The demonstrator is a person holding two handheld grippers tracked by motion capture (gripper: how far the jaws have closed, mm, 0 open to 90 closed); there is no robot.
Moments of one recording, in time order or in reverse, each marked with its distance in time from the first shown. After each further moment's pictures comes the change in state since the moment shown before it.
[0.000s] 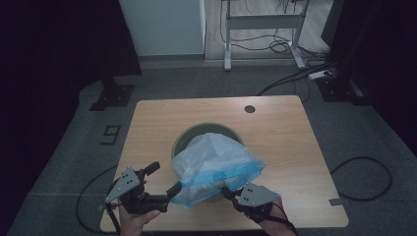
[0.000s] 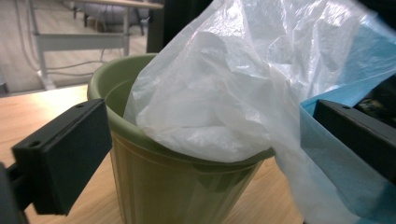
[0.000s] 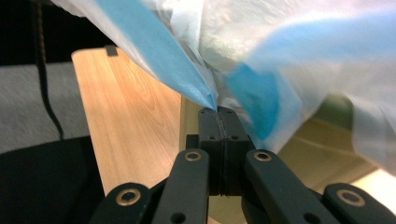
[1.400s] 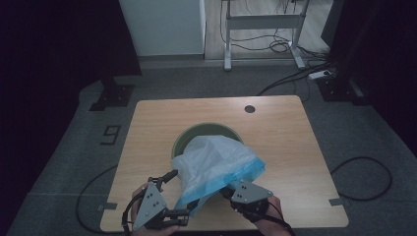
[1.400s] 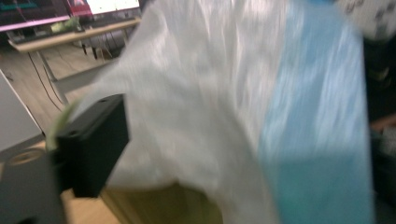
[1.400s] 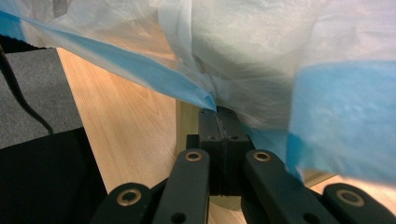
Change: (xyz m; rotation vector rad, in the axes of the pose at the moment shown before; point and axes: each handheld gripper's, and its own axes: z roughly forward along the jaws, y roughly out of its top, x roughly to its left) left arm -0.058 0.006 0.011 0.003 0.038 0.314; right arm 0.003 0.009 0.005 0.094 -0.036 0.053
